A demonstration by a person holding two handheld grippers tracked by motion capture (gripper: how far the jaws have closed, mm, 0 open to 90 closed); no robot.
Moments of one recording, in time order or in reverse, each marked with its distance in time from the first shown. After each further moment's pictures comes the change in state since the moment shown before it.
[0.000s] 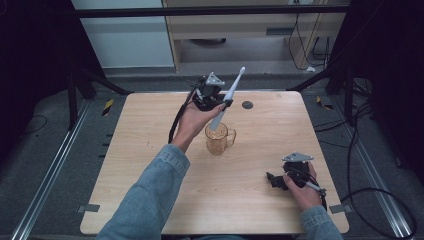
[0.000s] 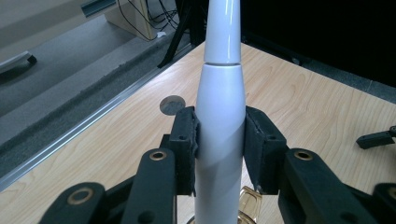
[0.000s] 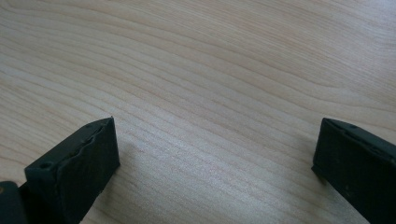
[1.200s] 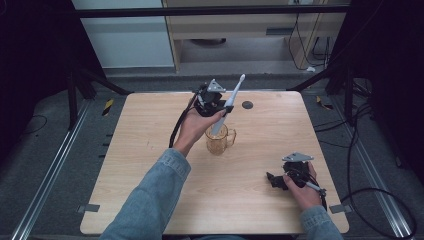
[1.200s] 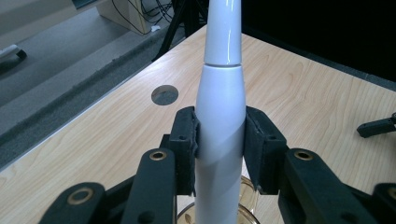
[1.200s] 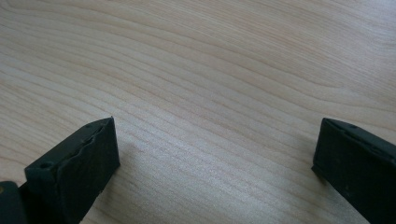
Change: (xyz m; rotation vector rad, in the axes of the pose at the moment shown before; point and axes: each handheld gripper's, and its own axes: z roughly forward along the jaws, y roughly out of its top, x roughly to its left) left arm -0.003 -0.017 0.012 0.019 -0.020 0.001; right arm 0.000 0.000 0.000 -0.001 0.001 0.000
